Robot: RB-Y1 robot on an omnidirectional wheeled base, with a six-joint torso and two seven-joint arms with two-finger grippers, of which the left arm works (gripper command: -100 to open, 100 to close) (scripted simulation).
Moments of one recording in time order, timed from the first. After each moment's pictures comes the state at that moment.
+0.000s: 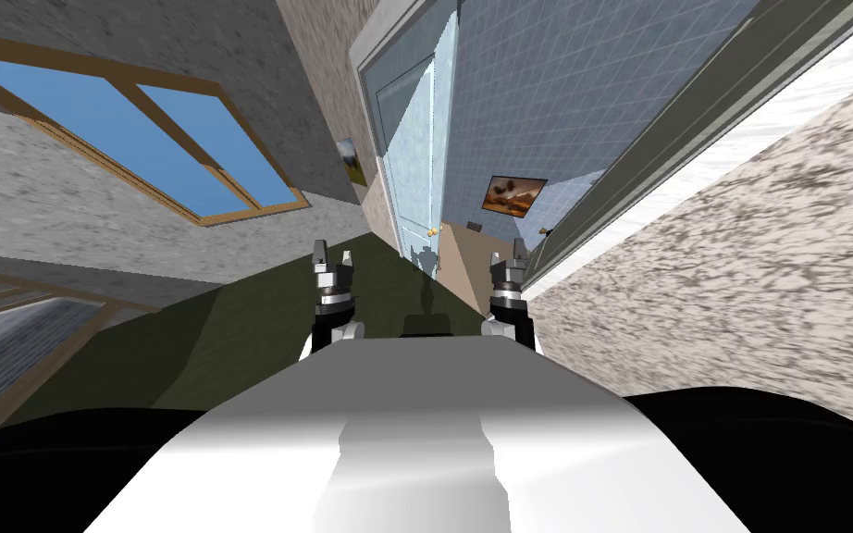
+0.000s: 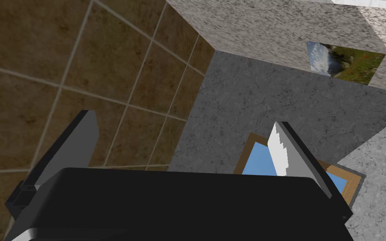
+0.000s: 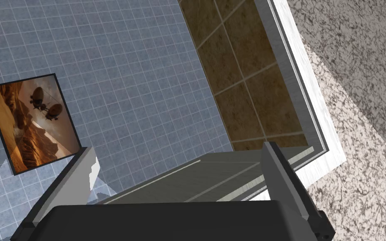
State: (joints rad) arm 0.50 0.05 -0.02 -2.24 -0.01 -0.48 -0.01
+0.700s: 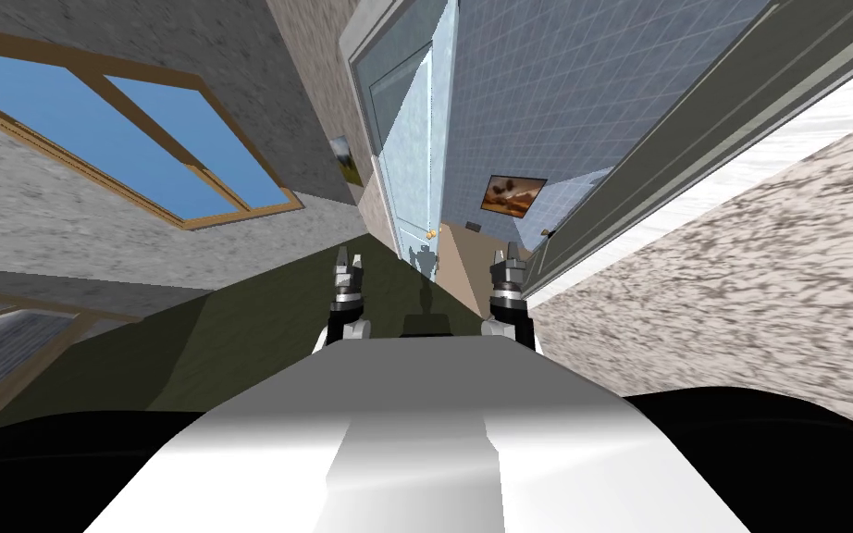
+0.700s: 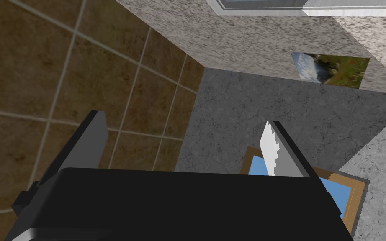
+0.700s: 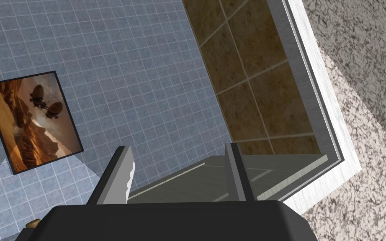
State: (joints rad) arm 0.44 0.07 -0.04 -2.10 -0.03 -0.52 -0.11
